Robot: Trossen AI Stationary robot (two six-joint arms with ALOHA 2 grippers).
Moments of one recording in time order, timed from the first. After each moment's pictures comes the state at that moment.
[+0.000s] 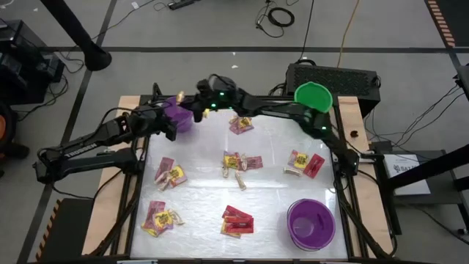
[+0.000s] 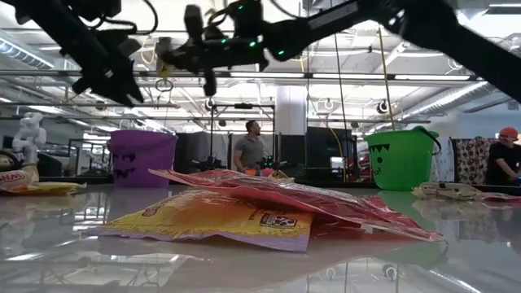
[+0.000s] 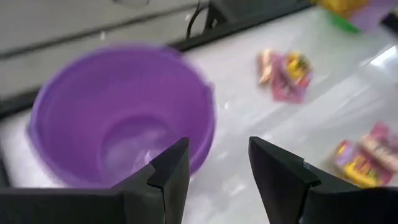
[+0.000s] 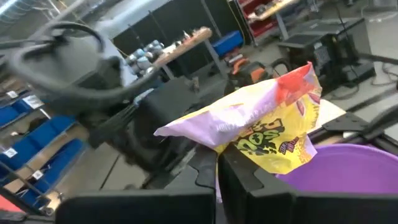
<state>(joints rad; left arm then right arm) 0.50 0.65 0.61 -0.64 -0.21 -0.44 -0.34 2.37 2.15 0.17 -0.35 0.54</state>
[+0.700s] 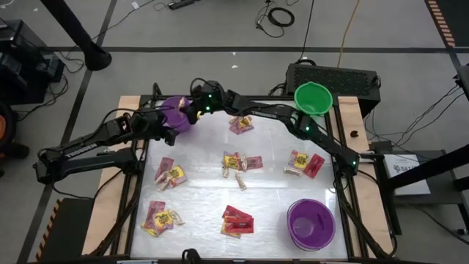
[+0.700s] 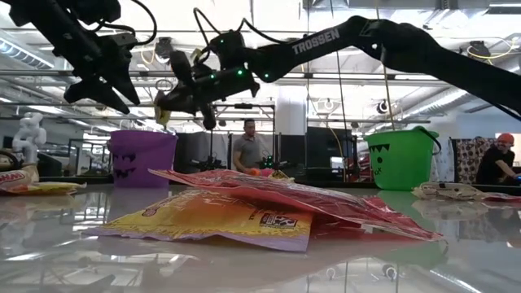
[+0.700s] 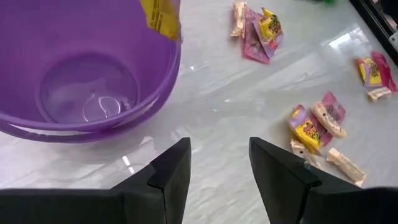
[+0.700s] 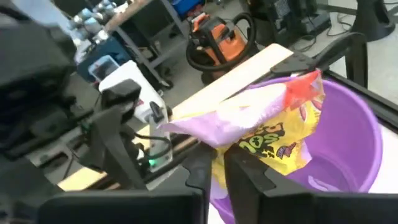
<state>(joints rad) 0.50 0.65 0.61 -0.71 -0.01 -0.60 -0.37 2.56 2.35 -0.07 -0.31 0.51</state>
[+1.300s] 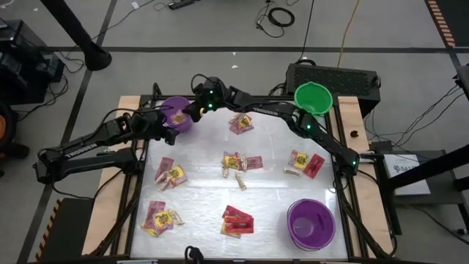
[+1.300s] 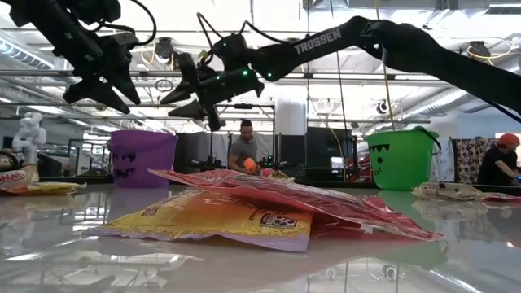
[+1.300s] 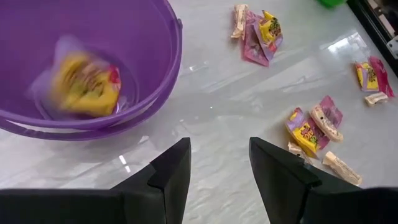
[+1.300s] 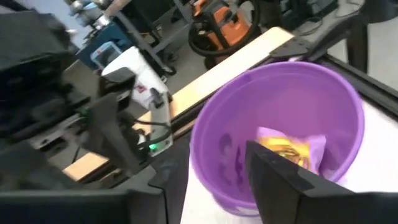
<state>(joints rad) 0.50 0.65 0.61 -0.71 -0.01 -0.62 -0.39 2.54 2.35 -0.15 -0.40 0.48</state>
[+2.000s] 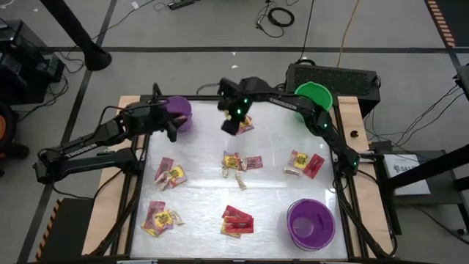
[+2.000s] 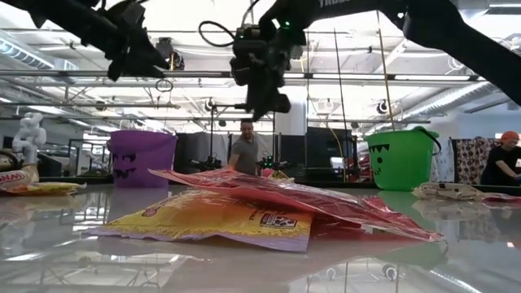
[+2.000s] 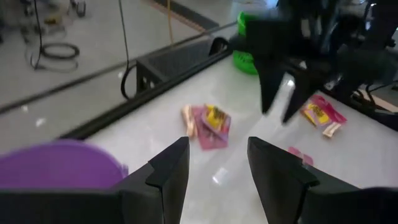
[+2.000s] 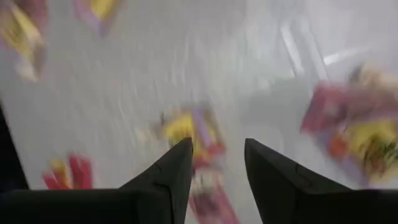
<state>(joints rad) 0.50 0.65 0.61 -0.31 0.00 -0.24 -0.36 2.31 2.35 -1.33 -0.39 0.07</state>
